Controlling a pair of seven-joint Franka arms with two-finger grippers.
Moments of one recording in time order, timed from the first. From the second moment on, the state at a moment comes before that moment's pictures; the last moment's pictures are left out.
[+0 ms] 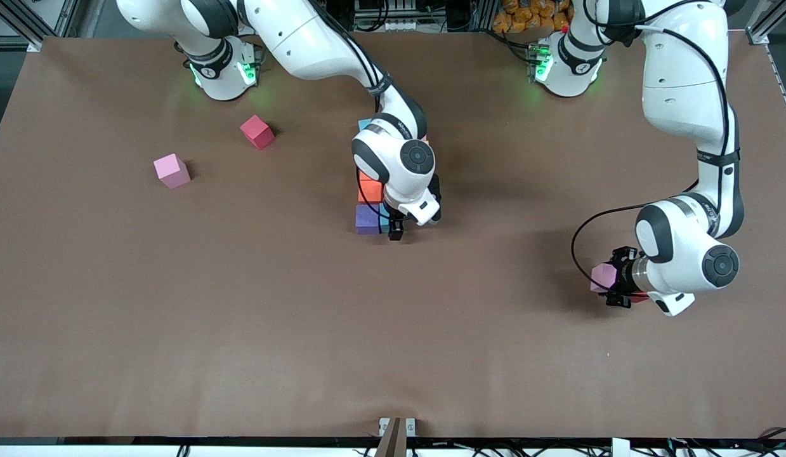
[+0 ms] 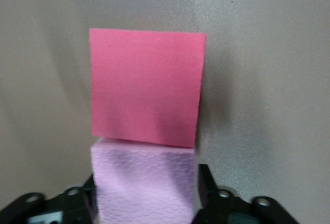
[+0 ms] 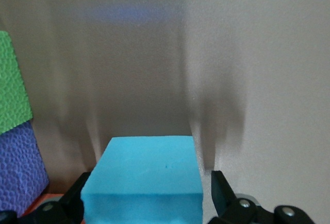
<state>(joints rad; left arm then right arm) -0.35 0.73 0.42 -1.65 -0.43 2.16 -1.08 0.97 0.89 -0.15 -1.36 0.01 2.11 -0.73</state>
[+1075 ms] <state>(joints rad) -0.44 0.70 0.40 -1.49 -0.42 2.08 -1.04 0.97 0.87 -0.15 -1.34 0.02 2.06 -0.73</state>
